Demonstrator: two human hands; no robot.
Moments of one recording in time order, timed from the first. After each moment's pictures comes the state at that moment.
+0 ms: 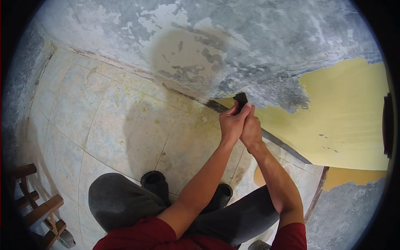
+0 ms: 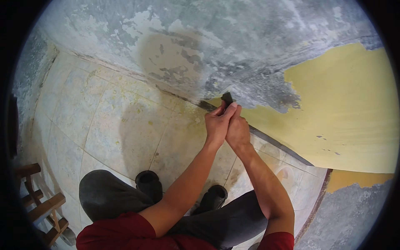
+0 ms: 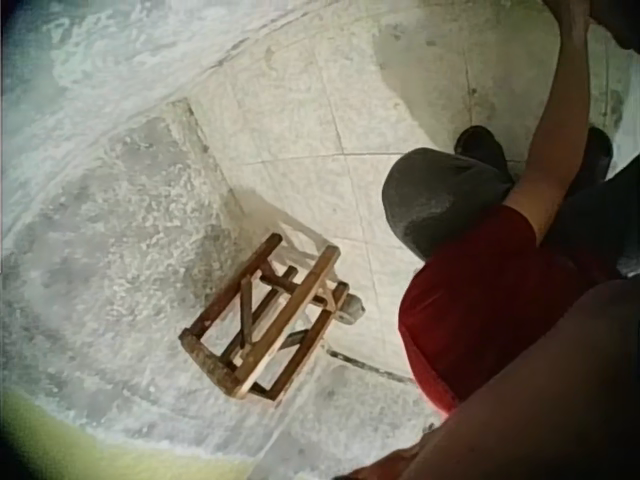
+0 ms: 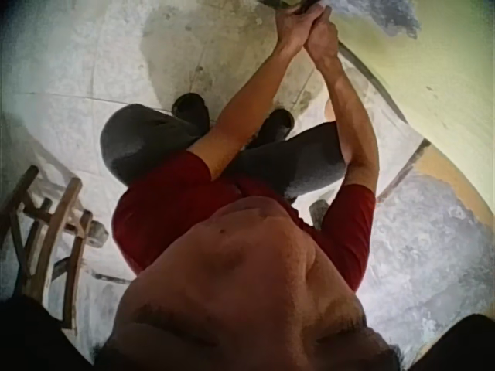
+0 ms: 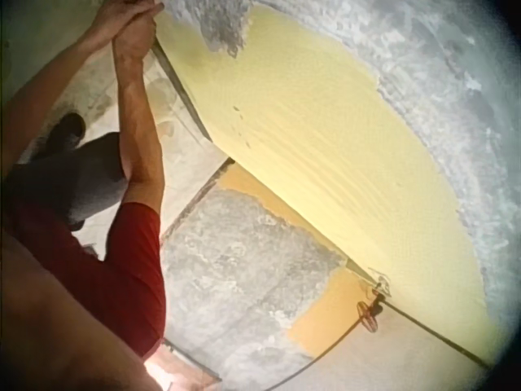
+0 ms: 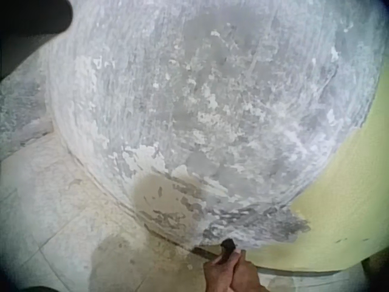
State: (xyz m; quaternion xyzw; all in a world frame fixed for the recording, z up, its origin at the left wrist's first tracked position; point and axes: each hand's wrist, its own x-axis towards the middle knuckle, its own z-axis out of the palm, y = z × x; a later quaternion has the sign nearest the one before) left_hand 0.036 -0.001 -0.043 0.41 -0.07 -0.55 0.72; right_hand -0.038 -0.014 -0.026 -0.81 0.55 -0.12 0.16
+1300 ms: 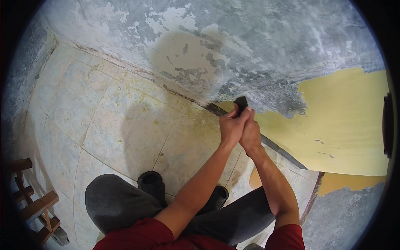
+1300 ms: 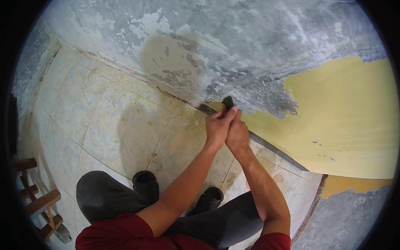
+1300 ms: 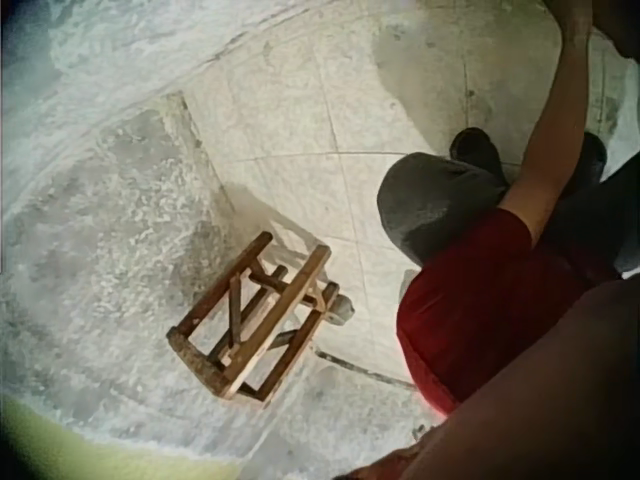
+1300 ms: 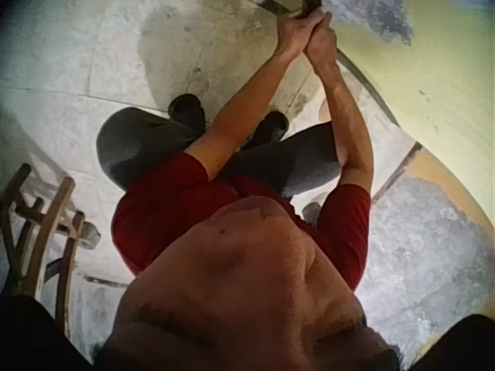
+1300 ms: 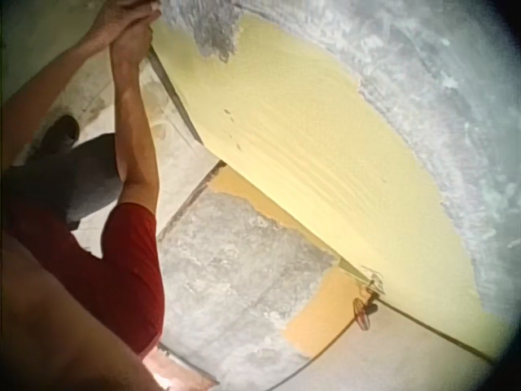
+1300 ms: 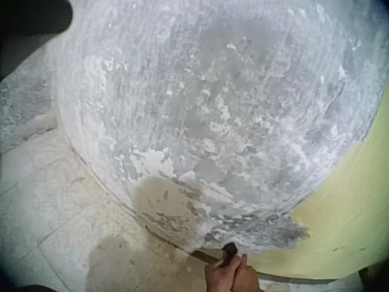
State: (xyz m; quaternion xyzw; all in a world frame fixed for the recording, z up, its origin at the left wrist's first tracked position) left_hand 0.040 0.002 -0.044 0.42 -0.07 -0.55 0.72; right_hand -0.033 -0.011 -0.024 -0.82 0.53 -0.11 0.15
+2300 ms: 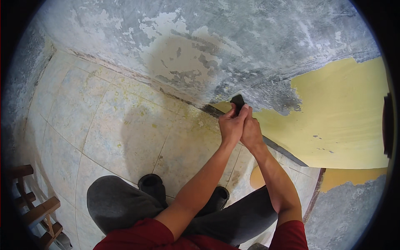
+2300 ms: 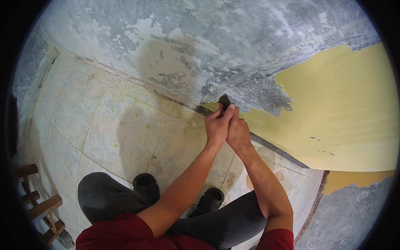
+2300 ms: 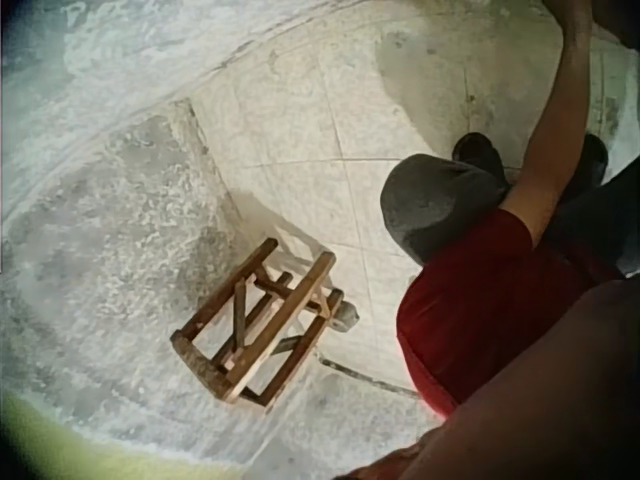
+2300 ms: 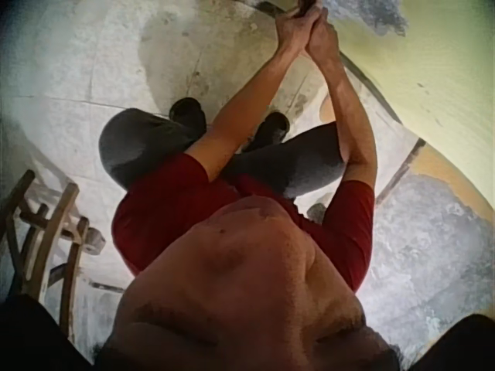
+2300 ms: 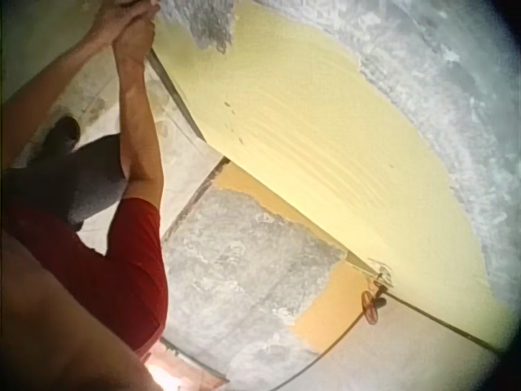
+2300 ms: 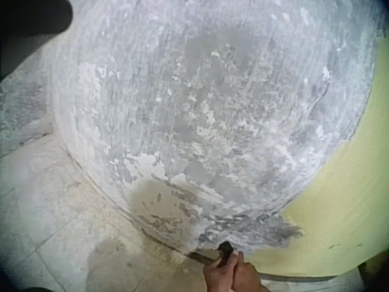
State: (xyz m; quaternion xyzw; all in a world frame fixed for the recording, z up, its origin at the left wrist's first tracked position) left_hand 0.025 -0.004 -0.038 0.43 -0.08 -0.51 0.74; right_hand -0.049 -0.023 -0.012 -0.84 0.51 -0.08 0.14
